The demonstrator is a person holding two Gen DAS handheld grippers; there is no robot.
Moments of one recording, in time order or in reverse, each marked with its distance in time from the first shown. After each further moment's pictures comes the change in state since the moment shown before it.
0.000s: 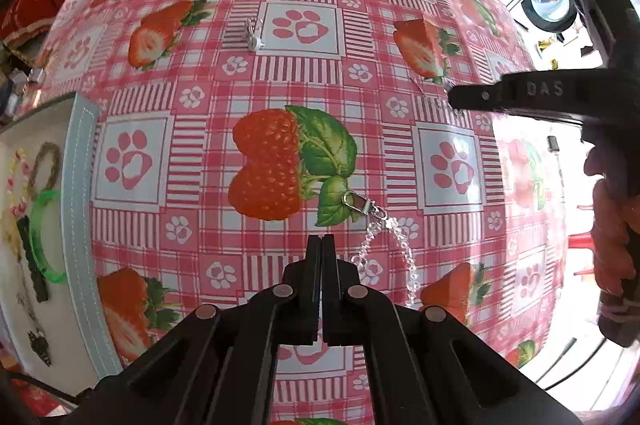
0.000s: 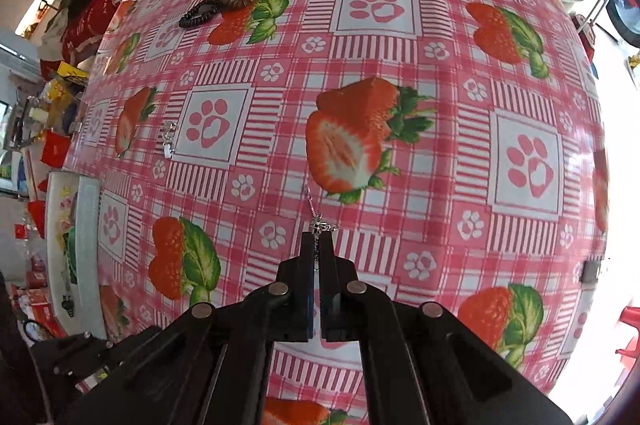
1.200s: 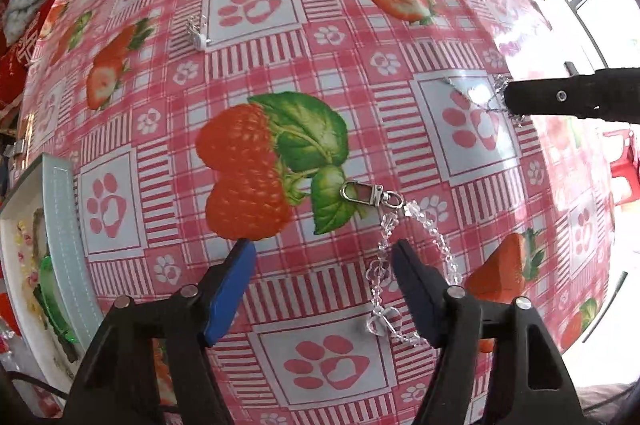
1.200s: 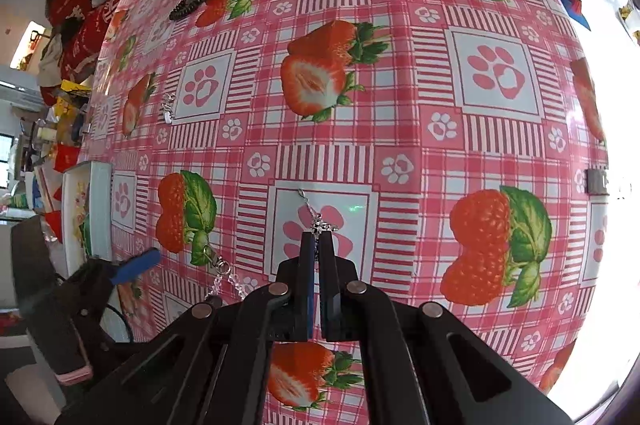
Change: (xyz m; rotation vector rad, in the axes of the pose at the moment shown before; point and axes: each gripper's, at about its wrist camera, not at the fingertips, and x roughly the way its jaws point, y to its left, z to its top) left arm 0.073 -0.005 0.025 0.250 0.056 0.099; right arm -0.011 -0.021 -0.046 0.121 0.029 0.056
